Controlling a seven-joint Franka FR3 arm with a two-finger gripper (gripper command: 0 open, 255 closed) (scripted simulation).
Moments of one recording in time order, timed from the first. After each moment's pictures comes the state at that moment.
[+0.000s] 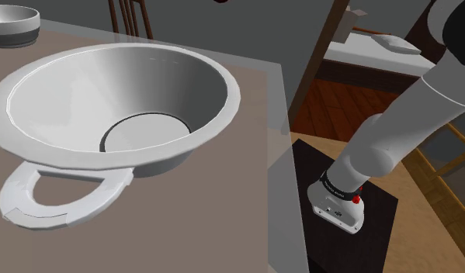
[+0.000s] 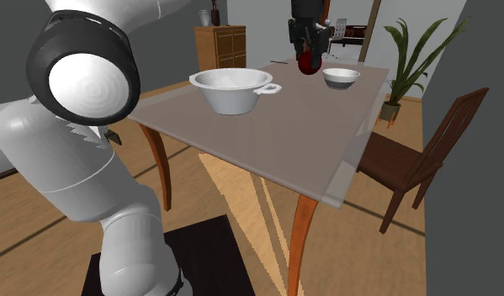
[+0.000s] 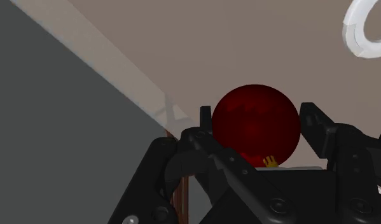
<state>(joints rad) 0.06 -0.16 0.21 -1.42 0.10 1.54 0.26</state>
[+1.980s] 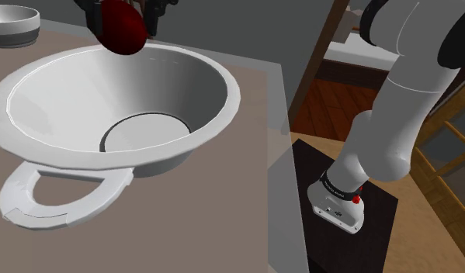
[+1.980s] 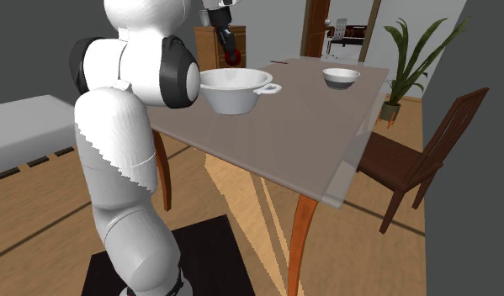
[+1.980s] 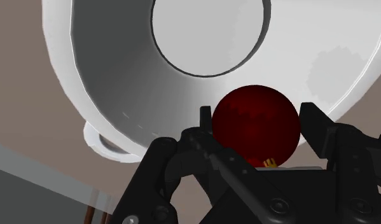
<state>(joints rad) 0.43 0.17 0.66 -1.13 -0.25 1.51 0.99</state>
